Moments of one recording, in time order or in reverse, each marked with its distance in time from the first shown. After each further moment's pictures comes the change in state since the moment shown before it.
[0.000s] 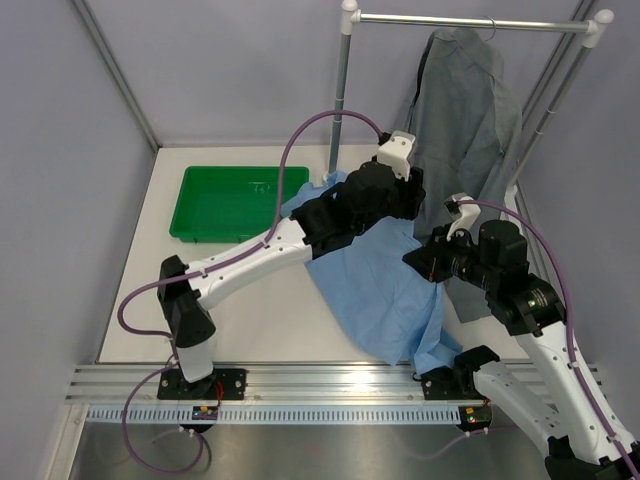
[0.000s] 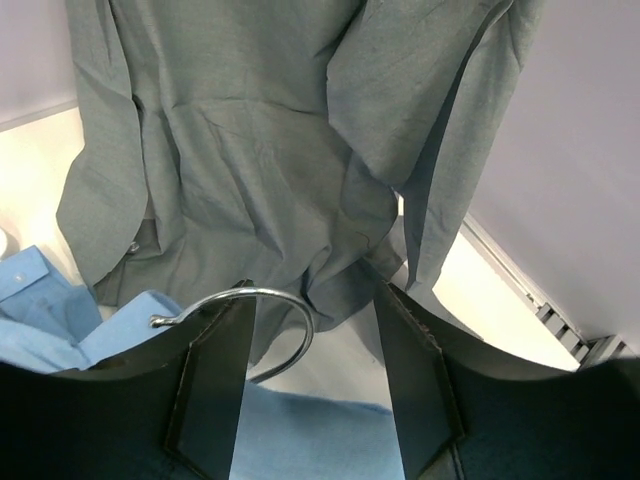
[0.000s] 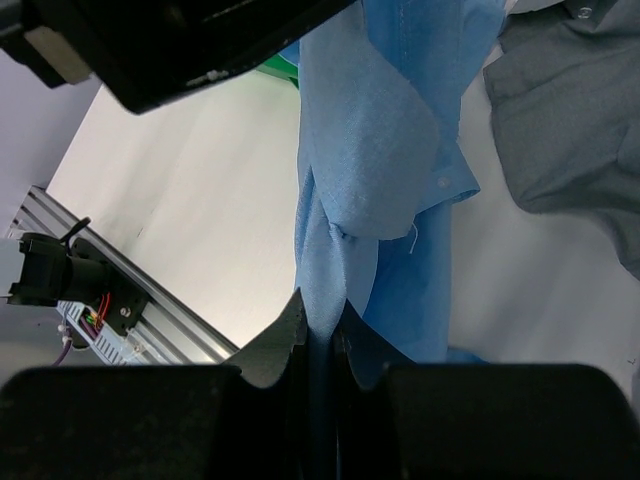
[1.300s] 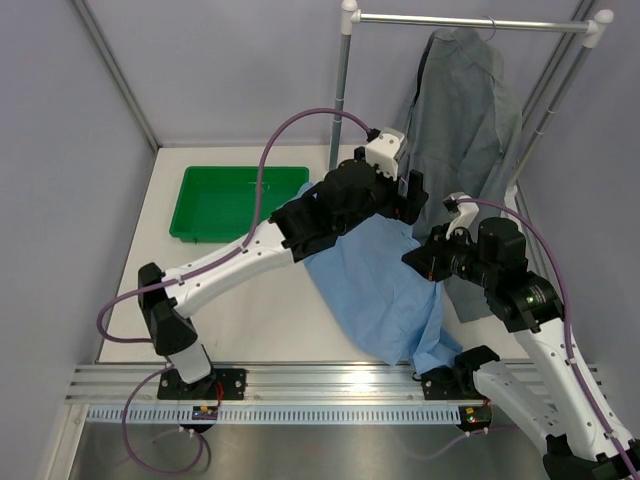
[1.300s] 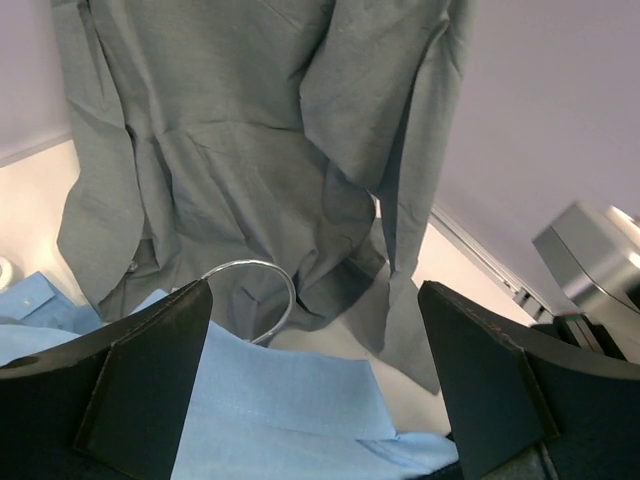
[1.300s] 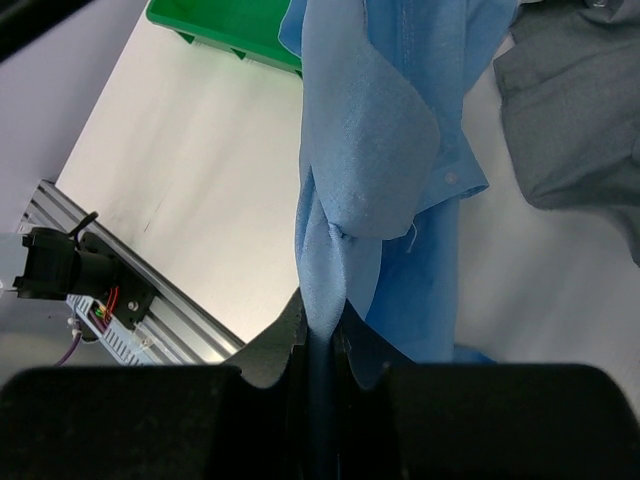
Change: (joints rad) left arm 0.006 -0.111 -0.078 0.035 0.078 0.055; right arm -0.016 0.017 0.002 -0.003 -0.038 0.001
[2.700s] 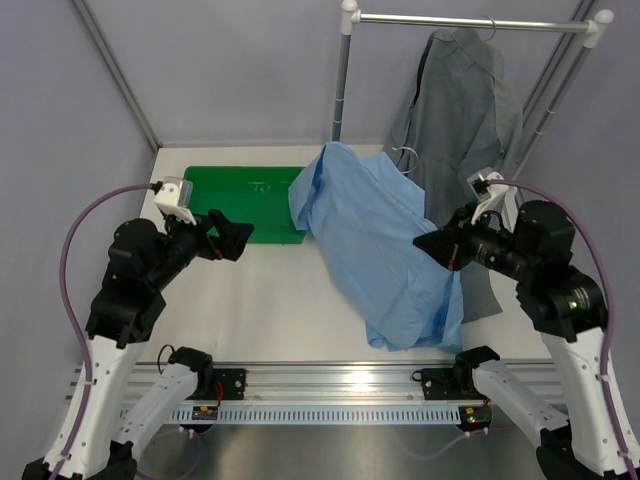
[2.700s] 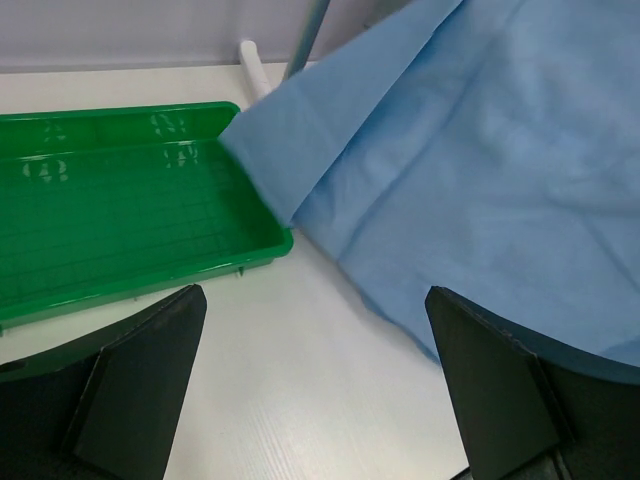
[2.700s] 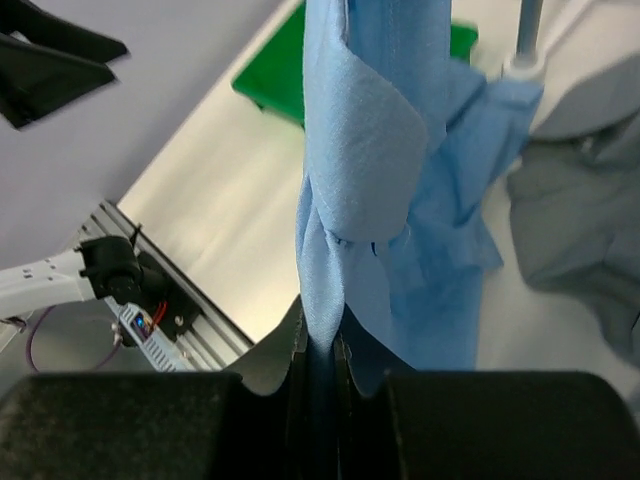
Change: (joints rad) left arm 0.770 -1.018 -0.707 -0.331 0.450 0.007; right arm -0.058 0.057 0.392 -0.179 -0.114 -0.070
